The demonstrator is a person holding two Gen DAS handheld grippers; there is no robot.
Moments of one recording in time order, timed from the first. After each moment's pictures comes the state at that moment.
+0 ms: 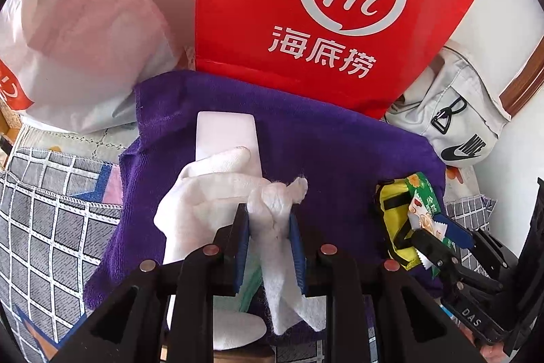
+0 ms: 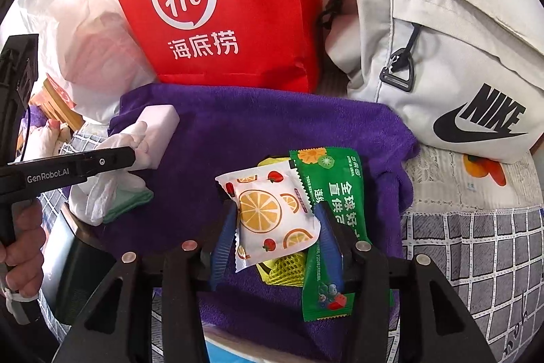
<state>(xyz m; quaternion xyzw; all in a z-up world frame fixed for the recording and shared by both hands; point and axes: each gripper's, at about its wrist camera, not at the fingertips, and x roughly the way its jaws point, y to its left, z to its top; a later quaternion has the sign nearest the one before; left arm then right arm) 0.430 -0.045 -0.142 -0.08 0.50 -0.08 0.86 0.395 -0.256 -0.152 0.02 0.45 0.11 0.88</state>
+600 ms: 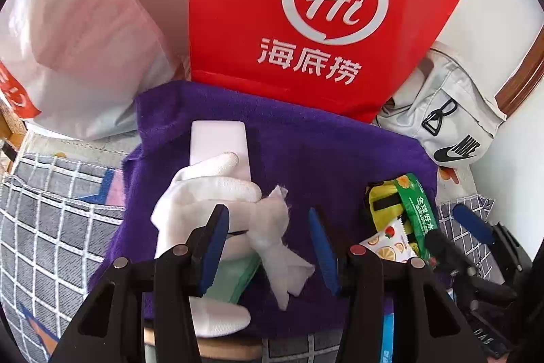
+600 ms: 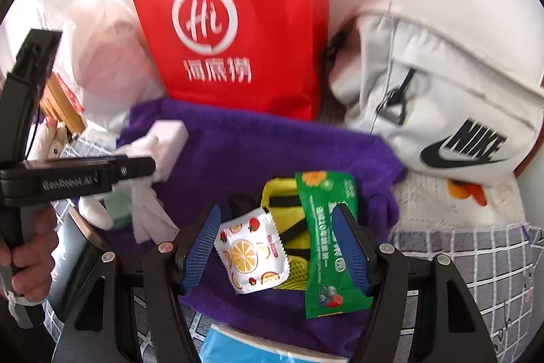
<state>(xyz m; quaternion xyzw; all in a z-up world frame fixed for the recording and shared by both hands) 0.420 -0.048 -0.123 -0.07 0.49 -0.08 0.86 0.381 -0.246 -0.120 0.00 0.41 0.10 0.91</state>
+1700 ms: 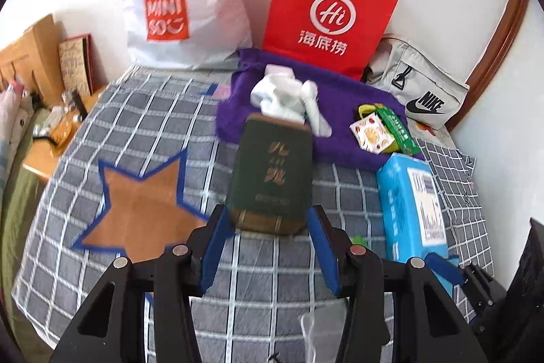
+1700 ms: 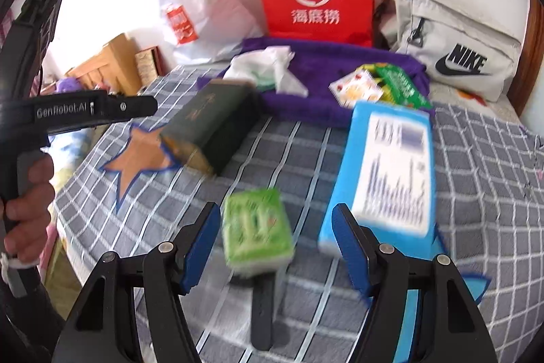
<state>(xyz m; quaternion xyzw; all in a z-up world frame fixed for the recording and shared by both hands) 0.195 0.028 -0.093 -0.08 0.46 -0.05 0.88 0.147 -0.187 -0.131 0.01 0.43 0.16 0.89</state>
